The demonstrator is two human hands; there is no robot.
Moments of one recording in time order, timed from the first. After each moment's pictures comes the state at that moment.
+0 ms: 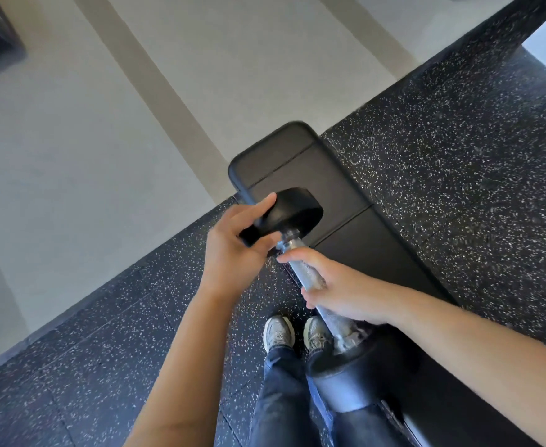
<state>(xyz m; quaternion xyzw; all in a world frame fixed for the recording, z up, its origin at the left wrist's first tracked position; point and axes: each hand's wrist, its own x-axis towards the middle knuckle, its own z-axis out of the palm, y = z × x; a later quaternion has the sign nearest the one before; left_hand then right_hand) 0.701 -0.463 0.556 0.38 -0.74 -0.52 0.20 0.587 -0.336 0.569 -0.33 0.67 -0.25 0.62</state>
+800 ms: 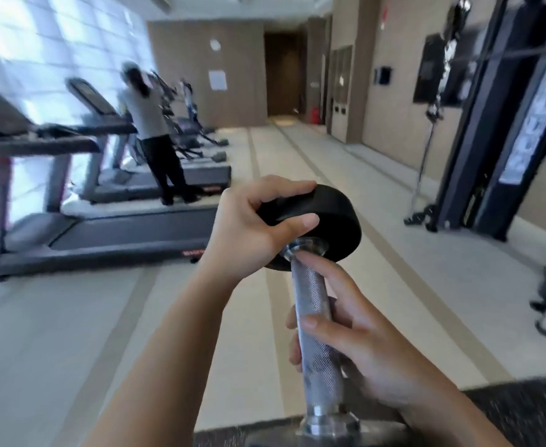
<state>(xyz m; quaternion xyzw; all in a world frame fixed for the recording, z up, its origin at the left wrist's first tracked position) 0.791 -0.464 1.028 0.20 -0.77 -0.32 0.52 0.666 -0.358 0.971 -0.53 0.34 -0.53 0.56</state>
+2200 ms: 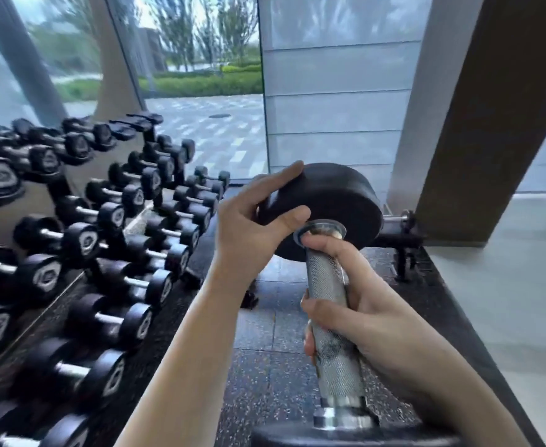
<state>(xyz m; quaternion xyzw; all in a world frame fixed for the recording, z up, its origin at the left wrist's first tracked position) 1.161 0.178 0.995 0.66 -0.29 0.22 0.66 1.070 0.043 0.987 -0.63 -0.14 0.10 0.76</state>
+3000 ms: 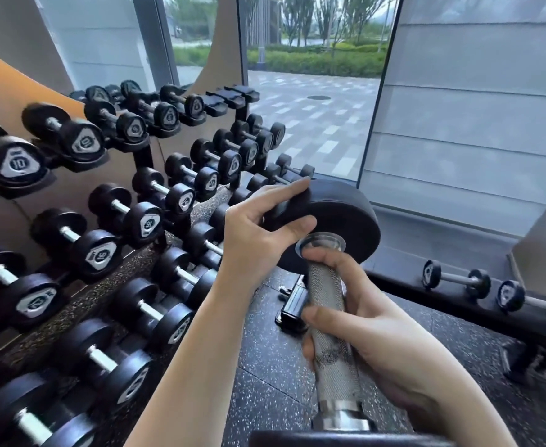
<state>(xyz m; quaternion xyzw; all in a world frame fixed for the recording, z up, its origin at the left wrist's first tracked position) 1.440 0.294 0.958 0.69 -0.11 0.31 0.65 1.406 0.139 0.959 -0.57 -0.21 0.31 0.73</state>
